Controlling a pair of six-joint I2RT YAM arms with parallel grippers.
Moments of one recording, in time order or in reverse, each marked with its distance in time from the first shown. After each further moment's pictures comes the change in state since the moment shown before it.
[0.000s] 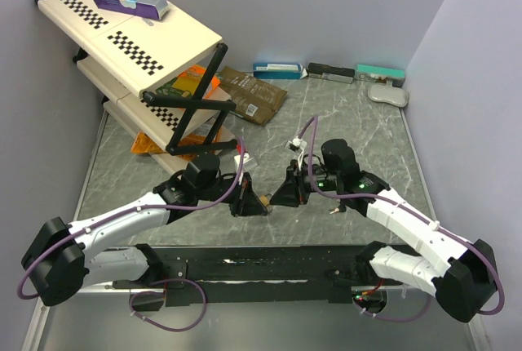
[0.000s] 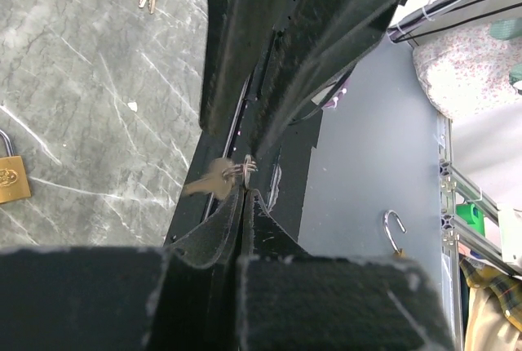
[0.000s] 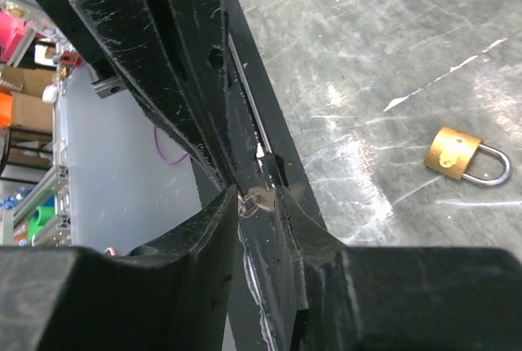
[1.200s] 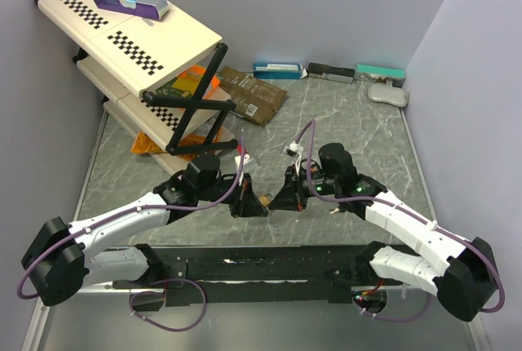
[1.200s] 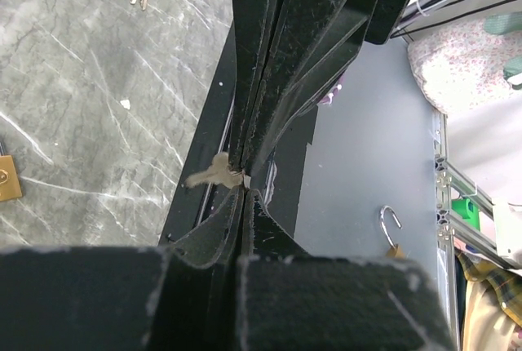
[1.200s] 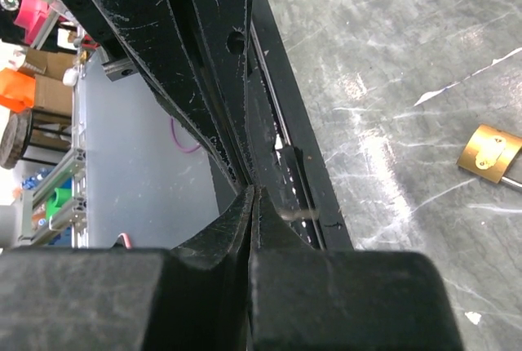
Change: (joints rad) left arm 0.000 0.000 0.000 -0.001 0.014 -0.002; right arm 0.037 0.002 -0.039 0.046 -0.040 0.027
